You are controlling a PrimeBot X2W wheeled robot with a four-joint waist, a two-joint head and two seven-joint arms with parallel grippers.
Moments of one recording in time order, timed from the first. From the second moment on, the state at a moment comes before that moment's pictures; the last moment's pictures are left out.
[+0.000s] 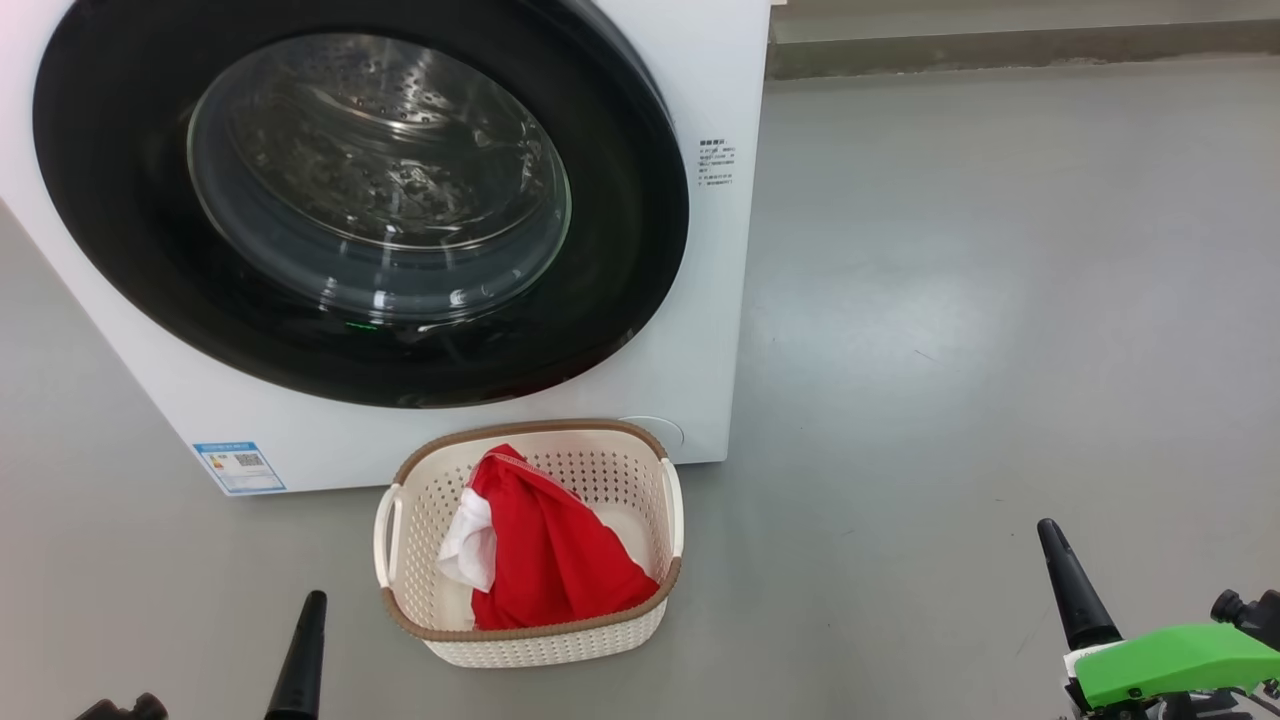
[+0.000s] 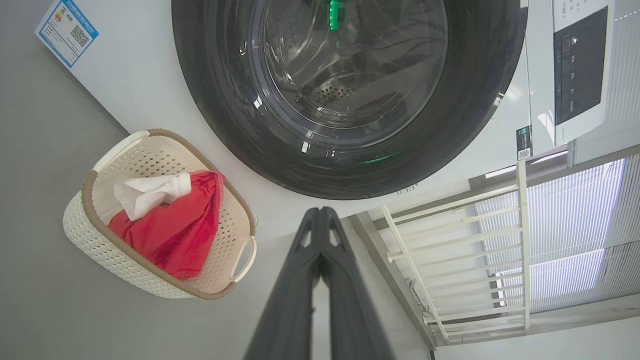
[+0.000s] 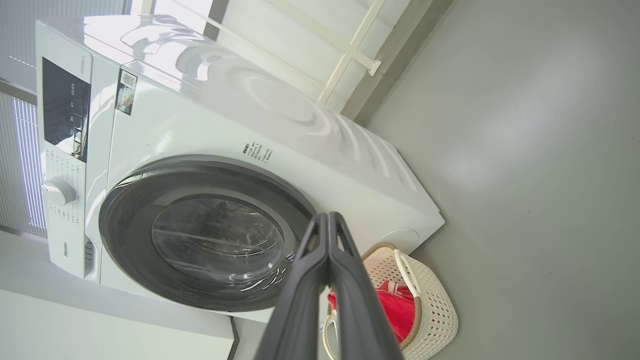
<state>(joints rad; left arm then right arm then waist) -0.01 0.03 0.07 0.25 -1.18 -0.09 0.01 0.01 -0.03 -0.09 0.27 1.20 0.13 0.00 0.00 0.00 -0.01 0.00</state>
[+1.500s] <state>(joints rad) -0.07 0.03 0.08 0.27 -1.60 -0.12 0.11 -0.07 -0.04 -0.13 0.27 1.61 0.13 0.11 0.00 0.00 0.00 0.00</state>
